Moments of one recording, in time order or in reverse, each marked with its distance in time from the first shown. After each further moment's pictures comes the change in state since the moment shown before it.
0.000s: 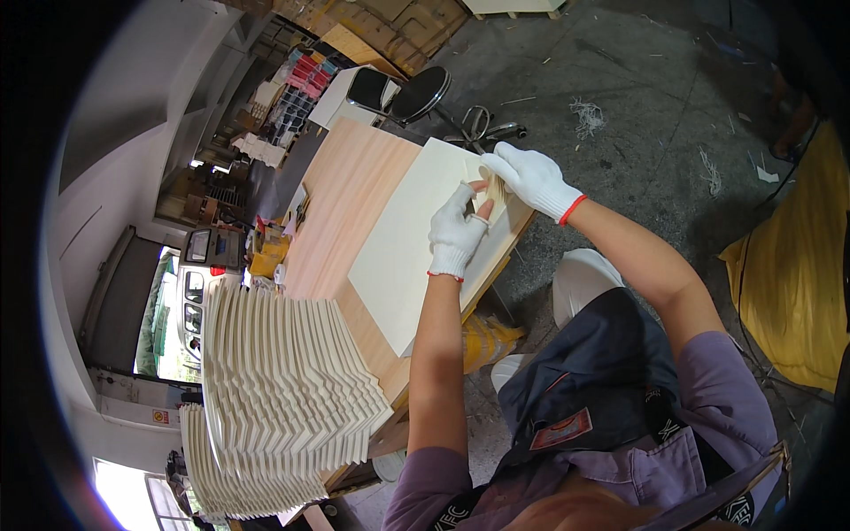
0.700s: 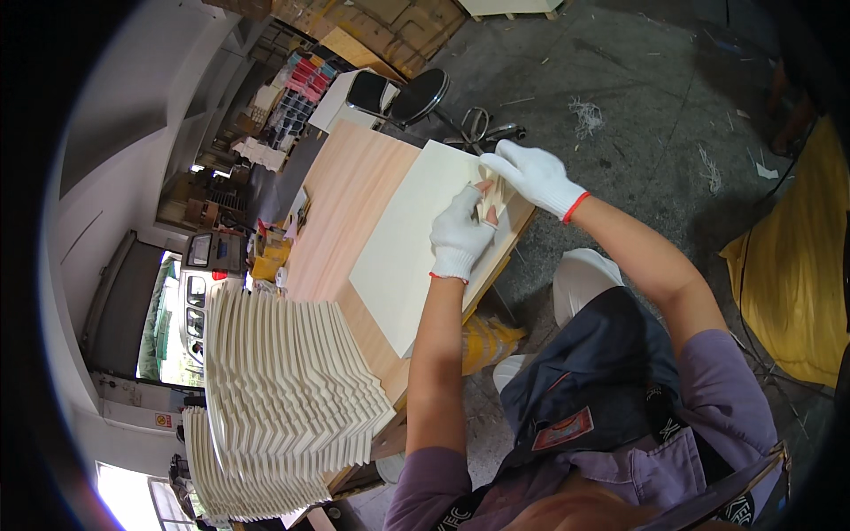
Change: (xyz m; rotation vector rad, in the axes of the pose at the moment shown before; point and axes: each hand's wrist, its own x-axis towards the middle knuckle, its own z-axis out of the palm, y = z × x) left_hand -0.003 -0.005 0.009 0.230 0.148 0.245; right_hand -0.001 -0.001 -0.009 0.038 0.016 0.009
